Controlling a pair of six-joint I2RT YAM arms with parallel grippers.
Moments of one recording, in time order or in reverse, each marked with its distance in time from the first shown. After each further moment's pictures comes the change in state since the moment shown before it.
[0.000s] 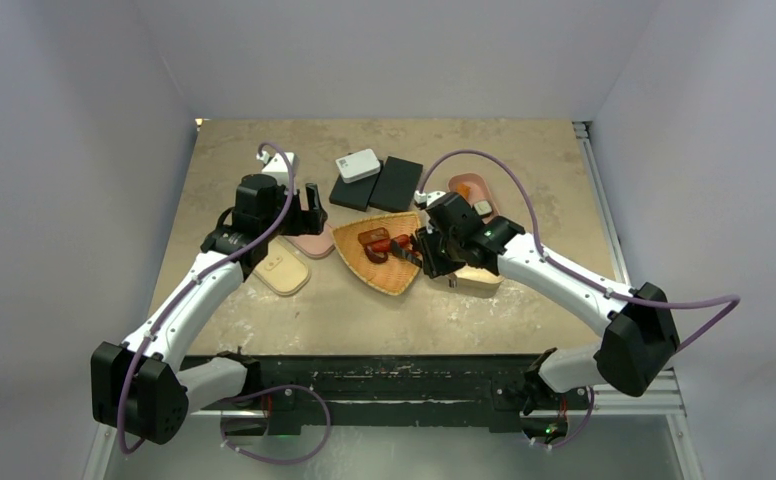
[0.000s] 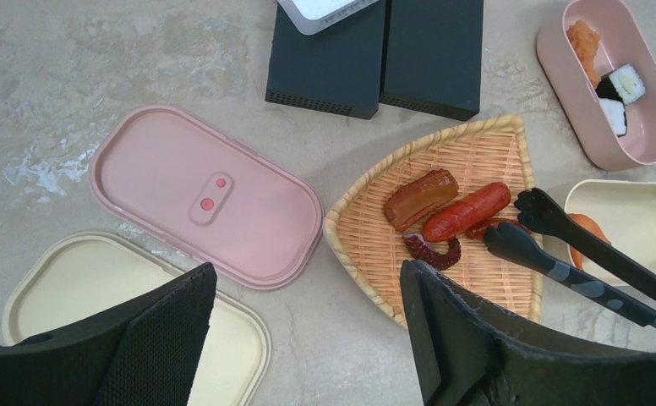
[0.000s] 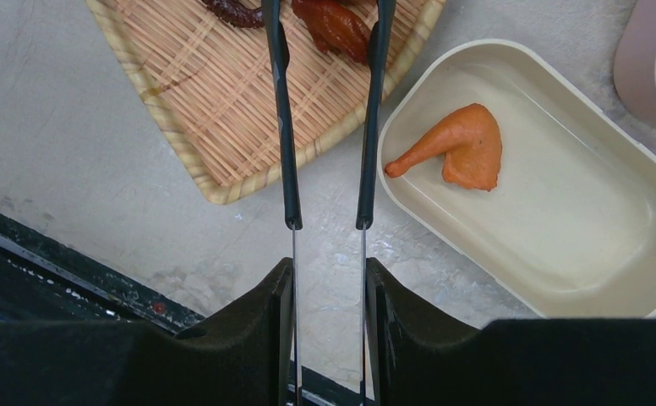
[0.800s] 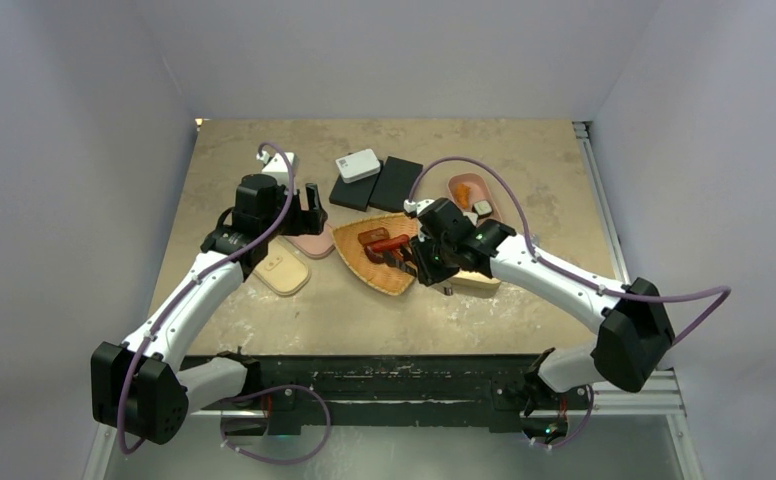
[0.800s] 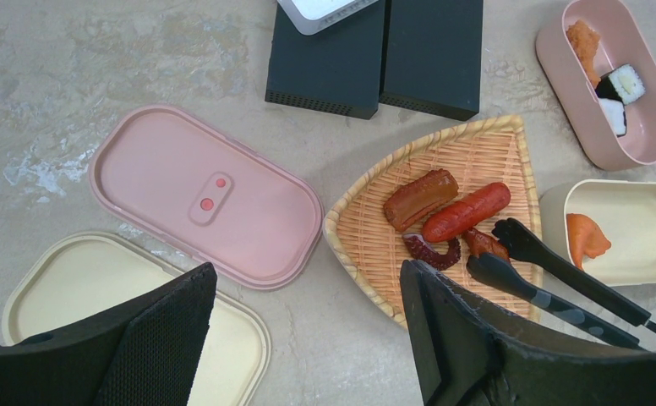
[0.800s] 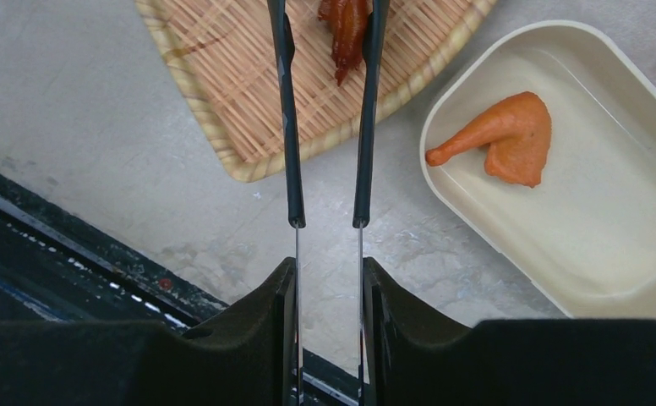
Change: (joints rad) left arm 0.000 0.000 0.000 0.000 0.001 0.000; right arm 0.046 0.018 0.000 -0.012 -0.045 -0.014
